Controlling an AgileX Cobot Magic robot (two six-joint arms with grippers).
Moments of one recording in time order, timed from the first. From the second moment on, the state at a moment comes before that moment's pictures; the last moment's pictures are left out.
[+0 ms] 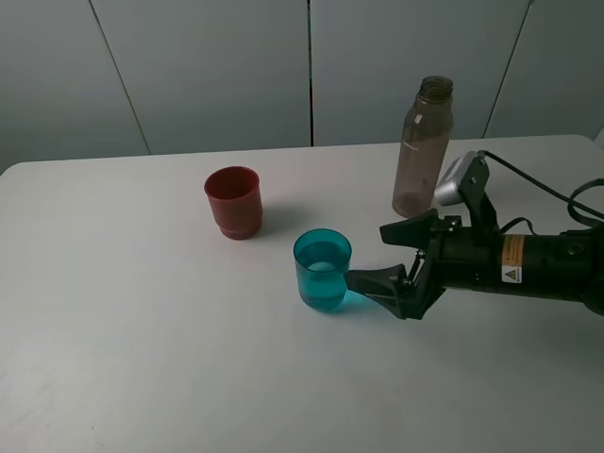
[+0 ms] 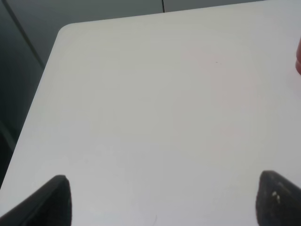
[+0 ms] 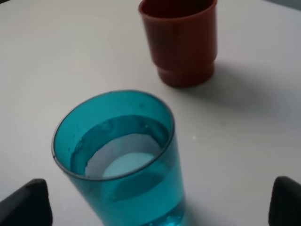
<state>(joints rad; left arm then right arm) 0.14 0.00 -0.51 0.00 1.09 0.12 0.19 1.92 -0.37 -0.95 -1.07 0.32</state>
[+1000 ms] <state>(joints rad) 0.14 0.00 -0.51 0.00 1.09 0.12 0.19 2.19 -0.48 -0.98 -1.20 0.17</state>
